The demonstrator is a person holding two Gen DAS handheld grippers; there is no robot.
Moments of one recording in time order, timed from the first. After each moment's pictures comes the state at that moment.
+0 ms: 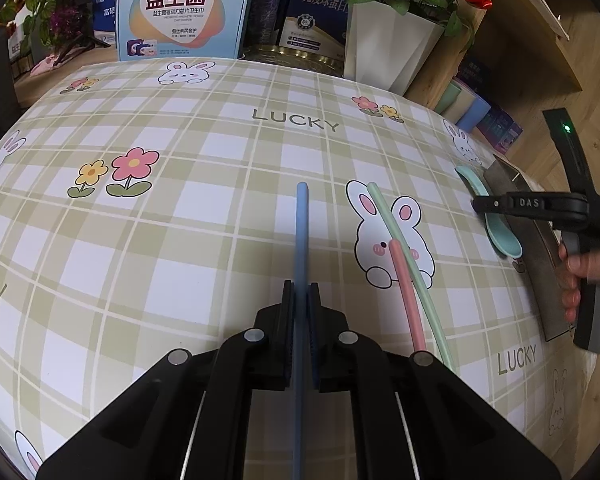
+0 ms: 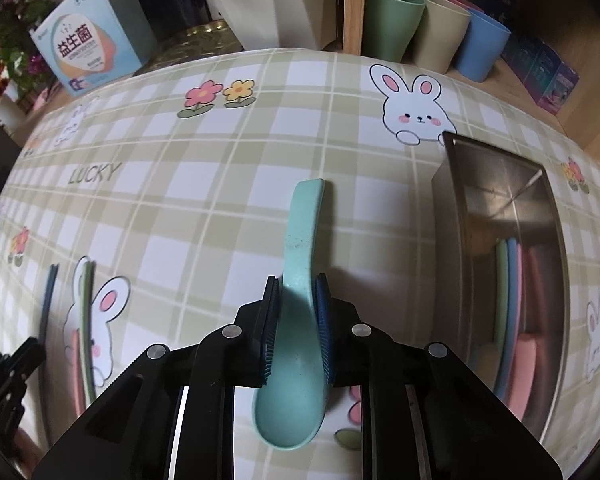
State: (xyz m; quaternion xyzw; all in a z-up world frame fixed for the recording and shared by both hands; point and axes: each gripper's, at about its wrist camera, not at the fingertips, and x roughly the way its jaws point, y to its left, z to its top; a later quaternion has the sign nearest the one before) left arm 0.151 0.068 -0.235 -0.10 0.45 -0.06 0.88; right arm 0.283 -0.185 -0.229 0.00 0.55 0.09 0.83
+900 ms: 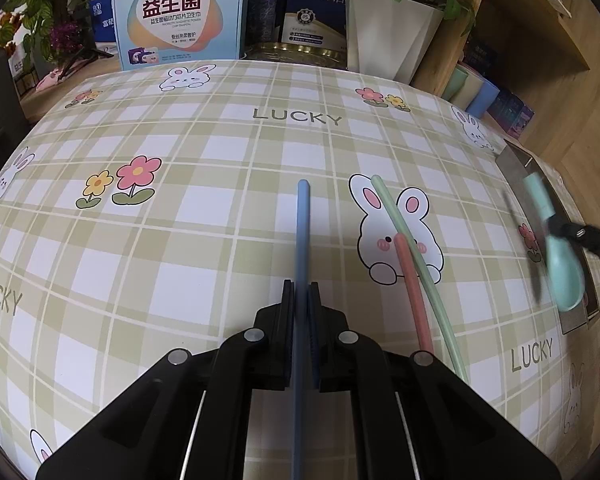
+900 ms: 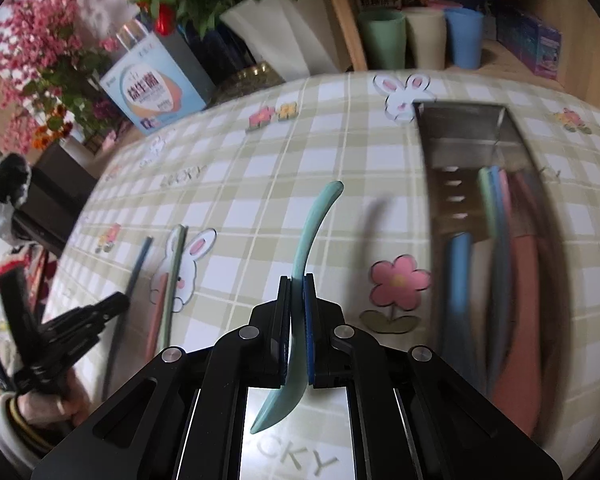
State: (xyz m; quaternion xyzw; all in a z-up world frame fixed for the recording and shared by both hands) left arm 0.153 0.055 -0.232 -0.06 0.47 -0.04 0.88; right arm 0.198 -0.251 -0.184 0.12 0.48 0.18 0.85
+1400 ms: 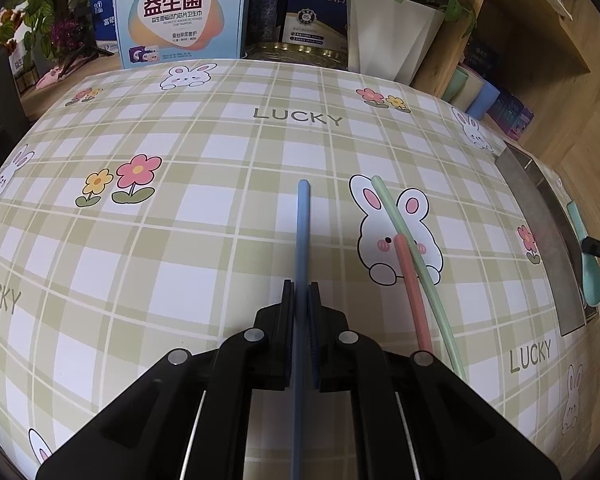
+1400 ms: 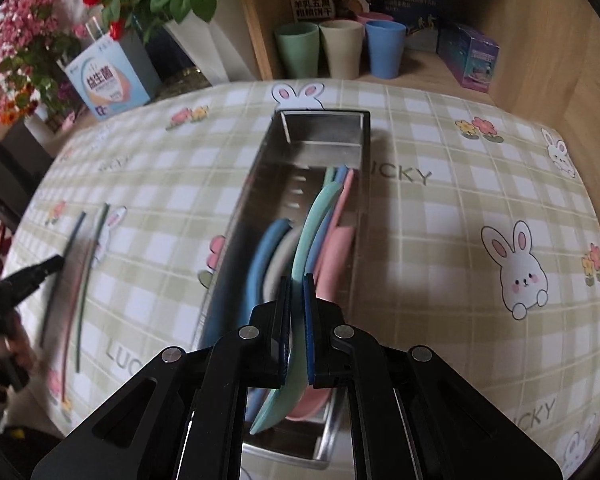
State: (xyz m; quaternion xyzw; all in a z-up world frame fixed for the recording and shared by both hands) left arm 0.152 0.056 -0.232 -0.06 0.46 -0.03 0.88; right arm 0.187 -0.335 -0.190 0.03 0.51 0.12 0.85
